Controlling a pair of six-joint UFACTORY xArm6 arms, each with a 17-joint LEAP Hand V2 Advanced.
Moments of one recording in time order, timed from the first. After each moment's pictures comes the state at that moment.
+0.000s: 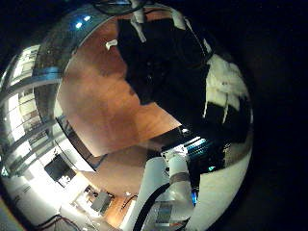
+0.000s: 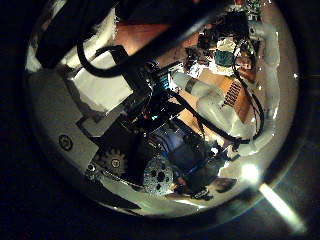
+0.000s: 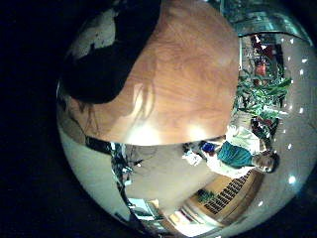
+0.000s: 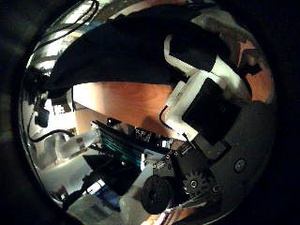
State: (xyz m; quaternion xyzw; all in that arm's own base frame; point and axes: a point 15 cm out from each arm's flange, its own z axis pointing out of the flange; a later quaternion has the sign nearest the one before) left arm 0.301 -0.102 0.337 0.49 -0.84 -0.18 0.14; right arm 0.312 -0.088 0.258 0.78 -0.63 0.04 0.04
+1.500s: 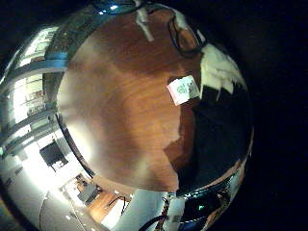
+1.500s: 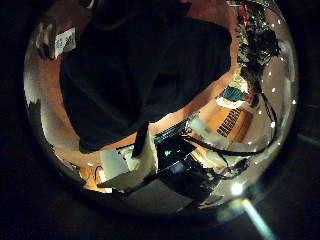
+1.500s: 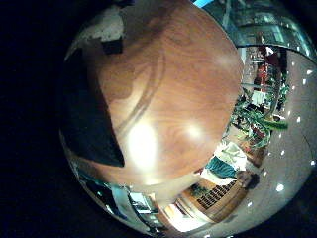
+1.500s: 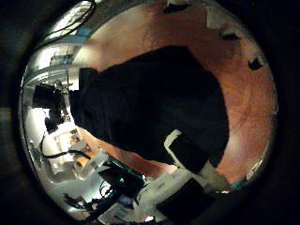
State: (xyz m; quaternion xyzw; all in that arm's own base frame) left arm 0.518 -0.051 0.204 0.60 -0.78 -0.15 0.10; right arm 0.554 -0.121 0.234 0.74 -0.66 -0.01 0.08
